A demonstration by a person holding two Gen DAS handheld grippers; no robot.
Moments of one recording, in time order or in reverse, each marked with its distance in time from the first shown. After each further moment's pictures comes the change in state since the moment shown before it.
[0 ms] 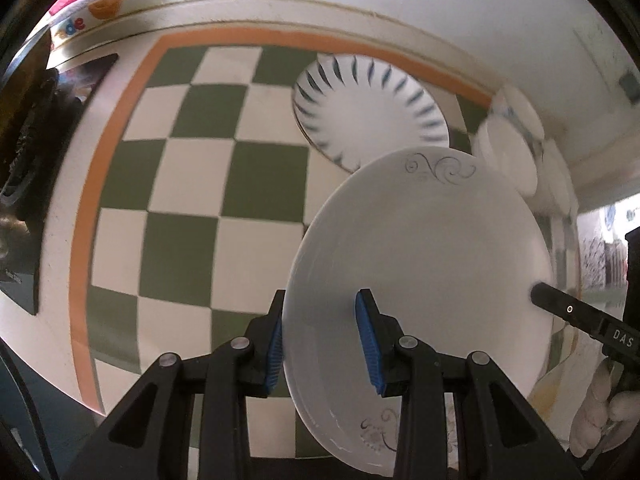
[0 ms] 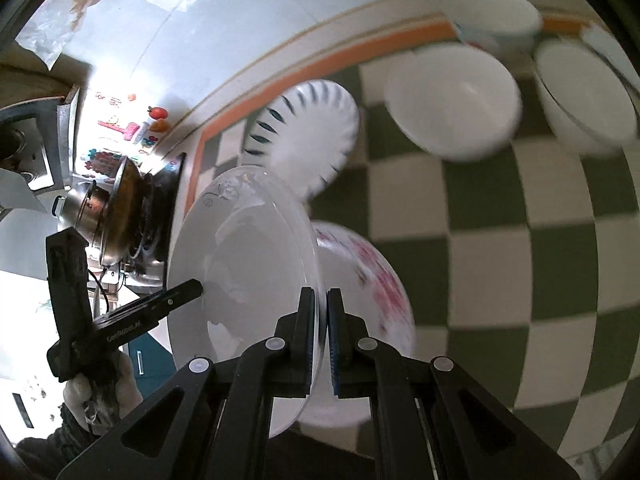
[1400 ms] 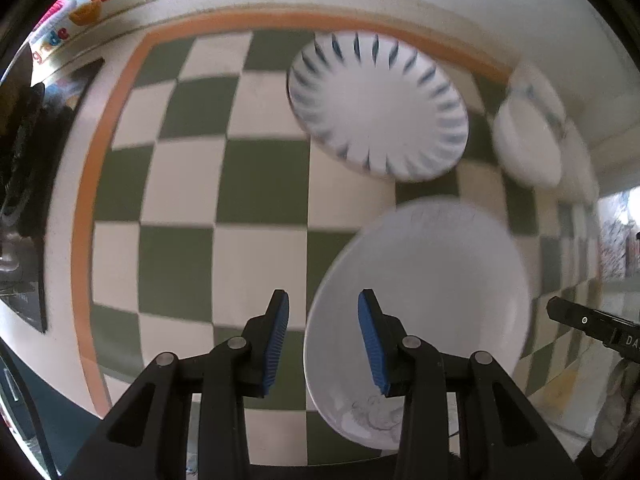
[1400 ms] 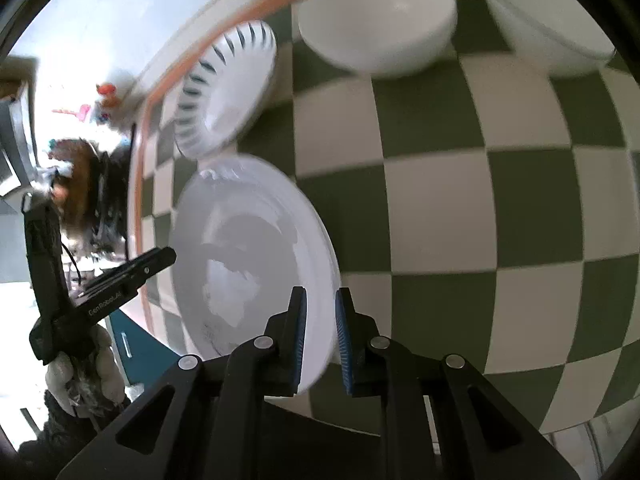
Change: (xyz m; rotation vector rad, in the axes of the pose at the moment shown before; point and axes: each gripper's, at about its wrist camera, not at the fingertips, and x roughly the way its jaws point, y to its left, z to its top) left arm 0.011 -0.011 0.014 0.014 0.044 0.046; right arm 0.015 -0.024 0.011 0.075 0.142 -0.065
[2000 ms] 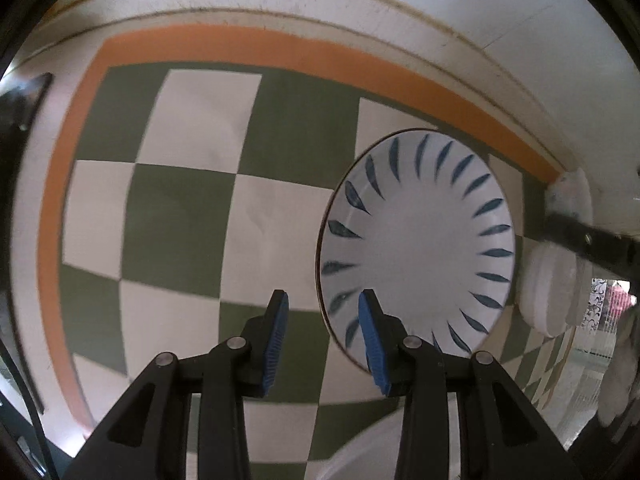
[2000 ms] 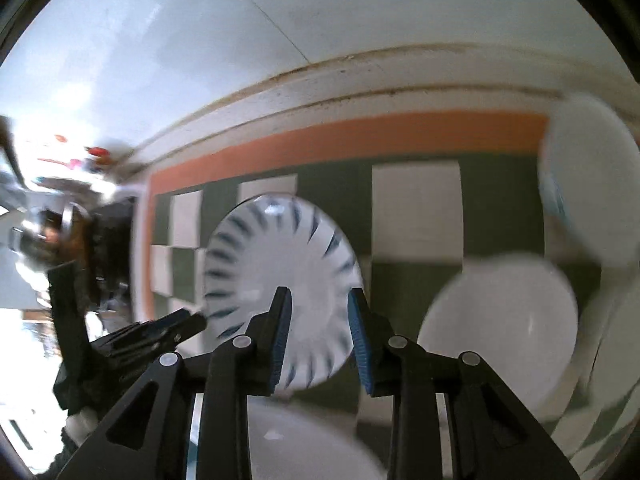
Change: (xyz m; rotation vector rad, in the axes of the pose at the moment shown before) left arm 0.067 0.056 0.153 -0.128 0.116 -0.101; right arm 0.050 0.090 0.236 -0.138 0.024 -0.138
